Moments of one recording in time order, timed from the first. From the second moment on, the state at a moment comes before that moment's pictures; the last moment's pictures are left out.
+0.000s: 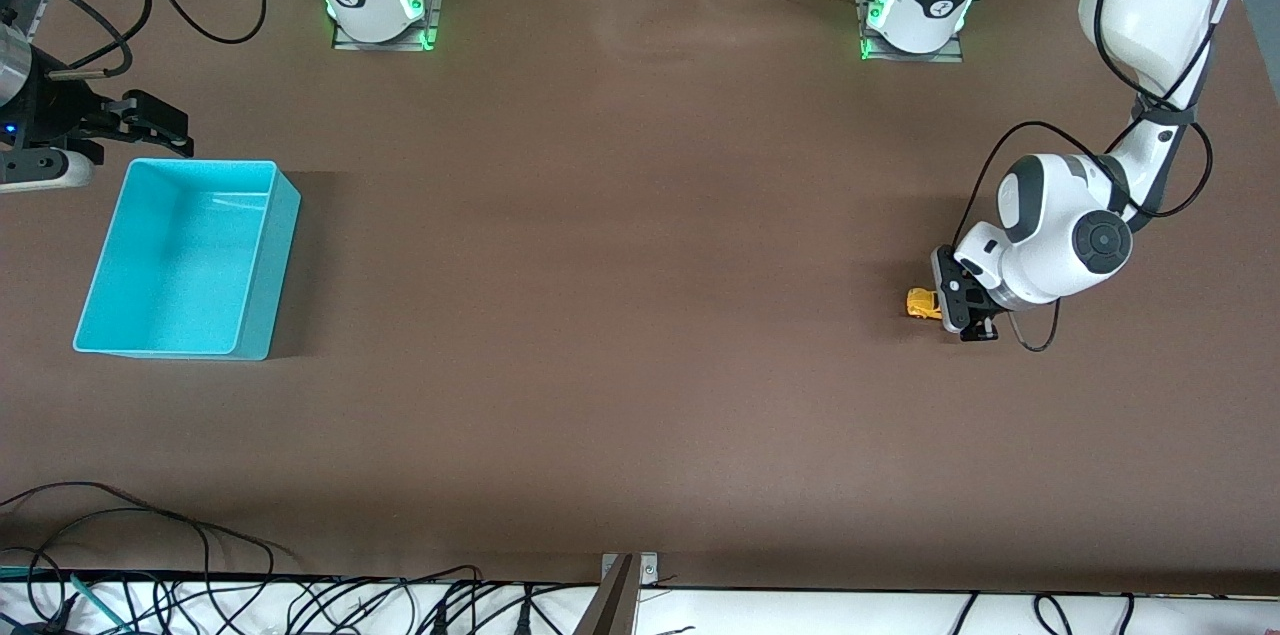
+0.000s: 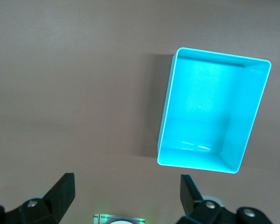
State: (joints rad) left arm 0.08 0.50 -0.09 -2.03 -0.01 2.48 1.48; right arm 0.02 0.06 0.01 -1.54 -0.03 1.49 -0.09
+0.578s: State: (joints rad) left arm 0.08 0.50 -0.09 -2.03 -0.01 2.48 1.51; right arm 0.02 0.06 0.01 -1.54 -0.03 1.49 -0.09
